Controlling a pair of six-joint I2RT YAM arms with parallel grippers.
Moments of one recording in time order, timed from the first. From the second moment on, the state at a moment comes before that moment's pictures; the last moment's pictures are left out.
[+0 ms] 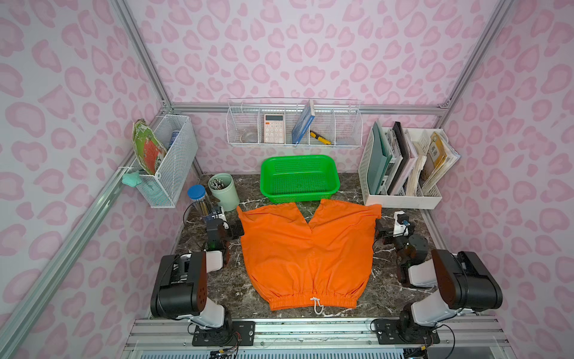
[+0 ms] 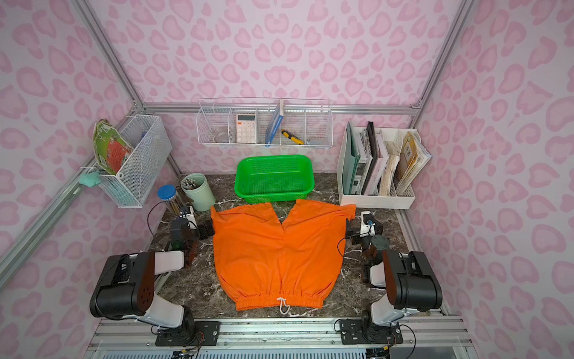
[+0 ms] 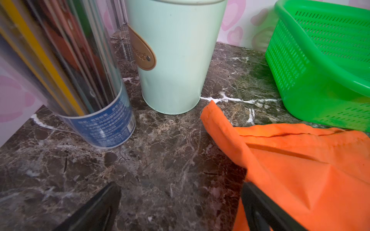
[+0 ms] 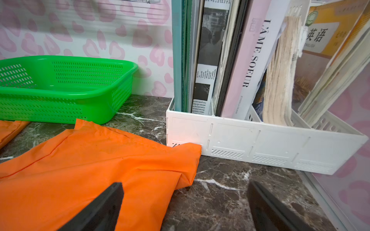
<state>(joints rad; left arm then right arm) 0.13 1.54 0.46 0.61 -0.02 -0.10 -0.05 1.57 0.19 1.29 -0.17 -0.08</state>
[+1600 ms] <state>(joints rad) -0.27 1.29 1.04 -0.13 0.07 0.00 -0.04 1.42 0.65 0.46 -0.15 0.13</state>
